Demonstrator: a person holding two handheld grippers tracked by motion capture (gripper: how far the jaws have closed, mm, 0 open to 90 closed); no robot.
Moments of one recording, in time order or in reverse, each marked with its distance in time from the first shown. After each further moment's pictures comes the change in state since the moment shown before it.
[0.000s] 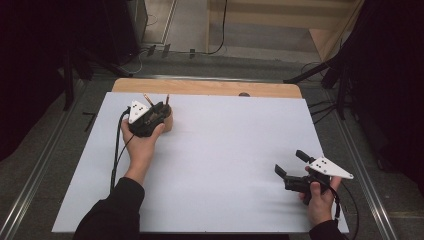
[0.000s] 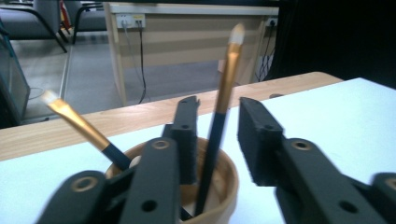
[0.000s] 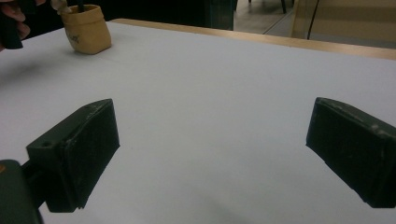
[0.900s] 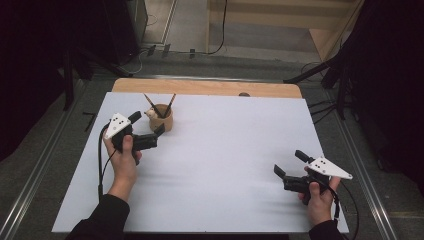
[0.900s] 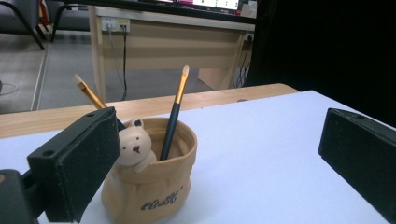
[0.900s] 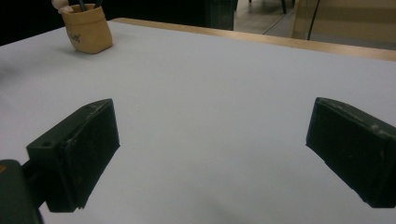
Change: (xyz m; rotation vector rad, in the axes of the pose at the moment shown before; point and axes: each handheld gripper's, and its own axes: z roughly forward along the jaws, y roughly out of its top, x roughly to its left) left arm -0.004 -0.001 -0.065 -0.029 -0.074 -0.062; right arm 0.003 0.001 0.001 0.001 0.000 -0.008
